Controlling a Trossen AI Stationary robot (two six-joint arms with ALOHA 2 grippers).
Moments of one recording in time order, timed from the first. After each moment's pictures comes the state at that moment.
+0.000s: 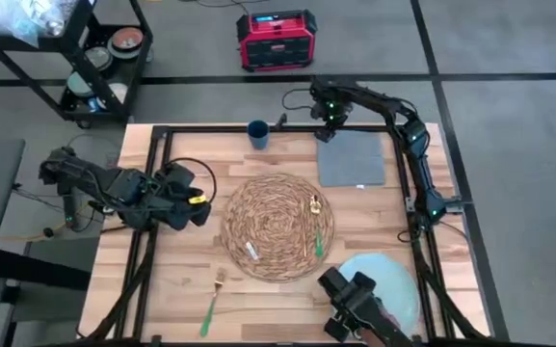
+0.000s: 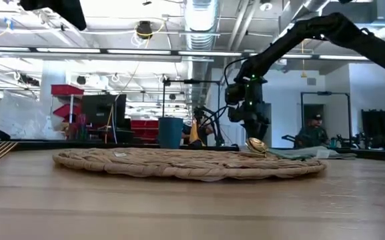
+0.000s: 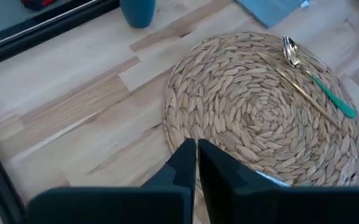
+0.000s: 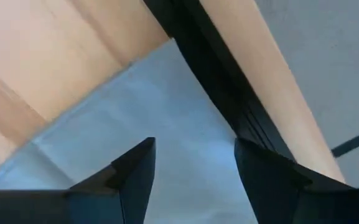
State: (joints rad) left arm -0.38 1.10 1.24 -1.37 -0.66 -1.24; right arm -0.88 2.28 1.89 -1.18 0.05 -0.26
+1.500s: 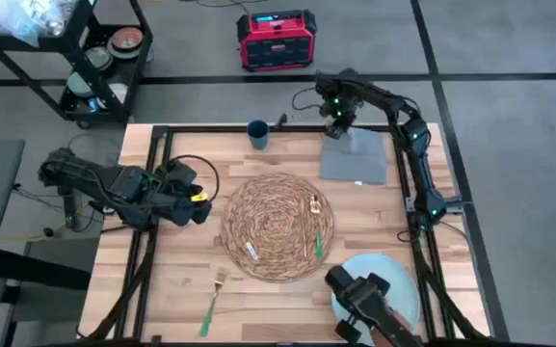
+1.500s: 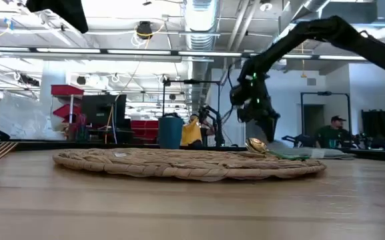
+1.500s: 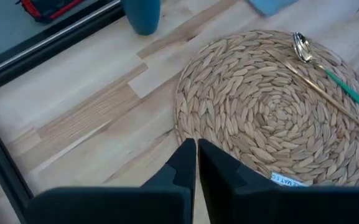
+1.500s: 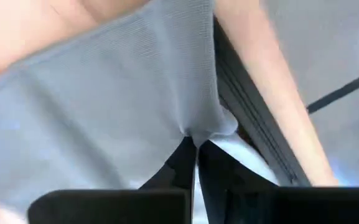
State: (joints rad) left arm -0.34 1.10 1.24 -1.37 -0.66 -1.15; right arm -0.91 2.27 1.99 -1.43 0.14 -0.23
